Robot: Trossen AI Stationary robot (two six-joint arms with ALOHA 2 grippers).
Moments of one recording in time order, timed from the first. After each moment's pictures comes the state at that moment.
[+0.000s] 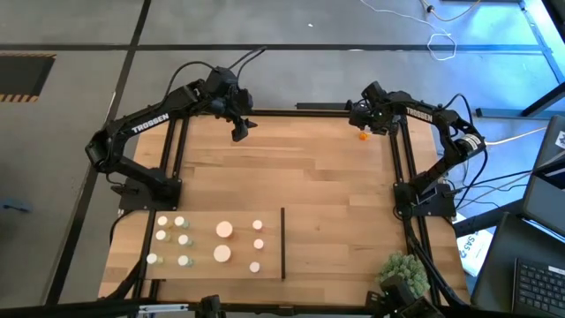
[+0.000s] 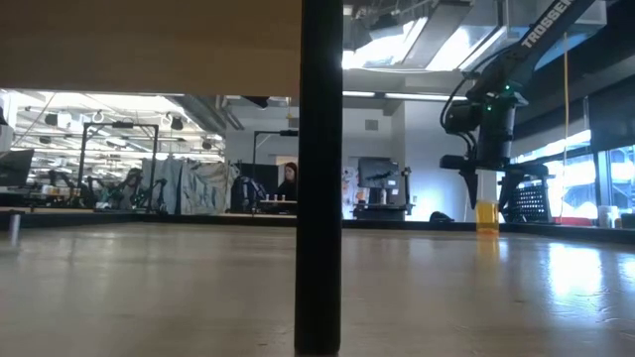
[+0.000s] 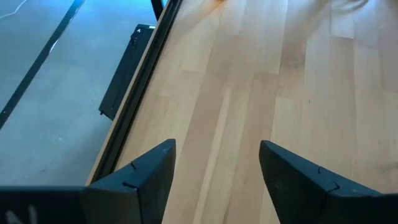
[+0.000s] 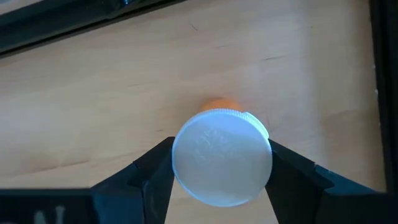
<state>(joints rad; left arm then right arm) 0.67 1.39 1.28 -0.59 0.22 0.30 -1.05 1.60 0.98 -0.75 0.01 0.78</state>
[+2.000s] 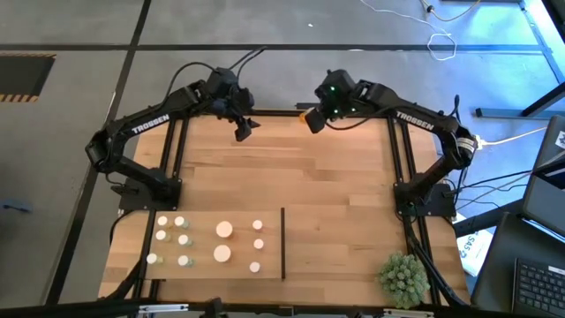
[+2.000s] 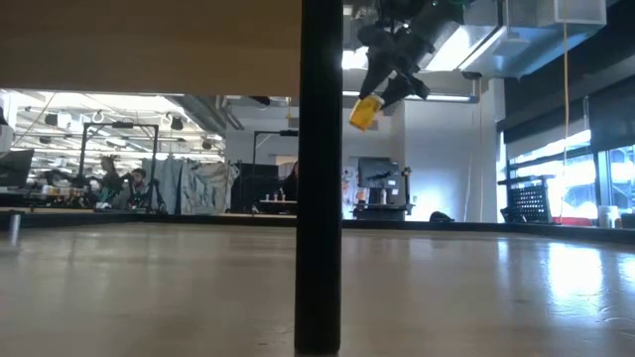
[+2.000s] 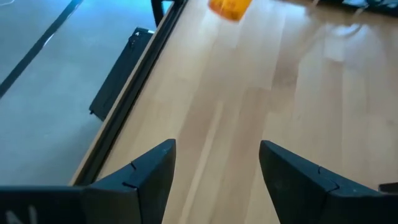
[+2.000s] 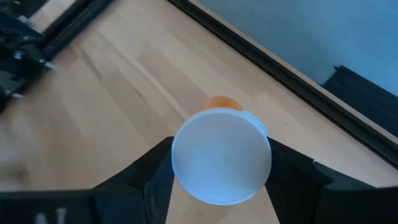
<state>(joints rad) 0.64 1.39 1.28 -0.56 0.22 0.19 -0.52 1.60 1.52 -0.76 -0.07 0.33</state>
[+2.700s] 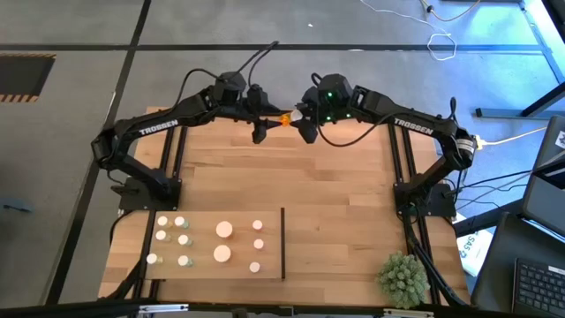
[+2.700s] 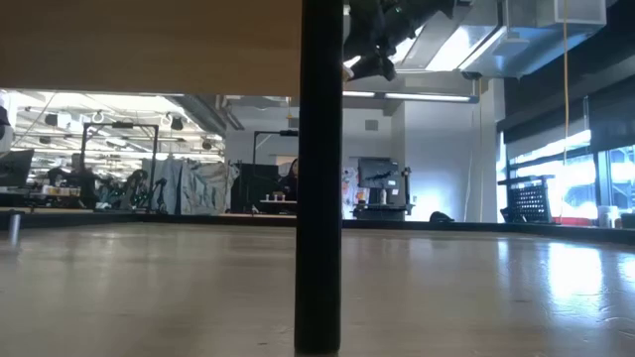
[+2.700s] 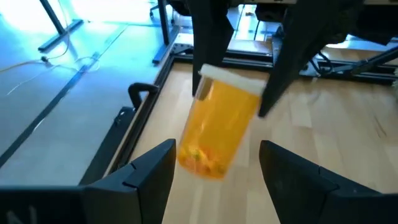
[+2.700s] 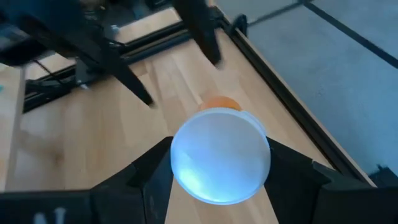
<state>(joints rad) 0.52 1.44 1.28 -0.21 0.24 0.14 -0.42 1.60 1.52 -0.54 -0.16 0.11</state>
